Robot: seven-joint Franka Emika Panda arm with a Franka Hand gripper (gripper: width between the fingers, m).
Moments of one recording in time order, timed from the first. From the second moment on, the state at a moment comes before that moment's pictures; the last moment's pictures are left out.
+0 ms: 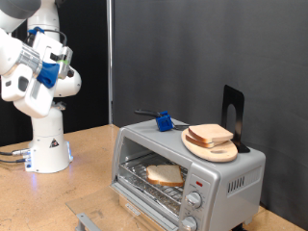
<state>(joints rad) -0.49 -0.23 -0.11 -2.27 0.67 1.35 -0.27</state>
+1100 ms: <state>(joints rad) -0.55 -0.04 -0.19 -2.18 0.78 1.47 -0.17</state>
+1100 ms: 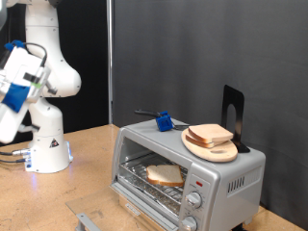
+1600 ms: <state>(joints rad) -0.55 0.09 -0.20 -2.05 0.68 1.42 -0.22</state>
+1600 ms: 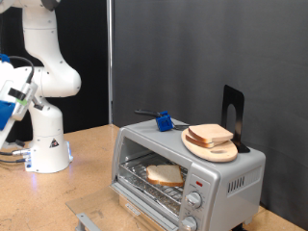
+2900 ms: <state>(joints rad) -0.51 0.27 -0.14 -2.25 0.73 1.92 -0.39</state>
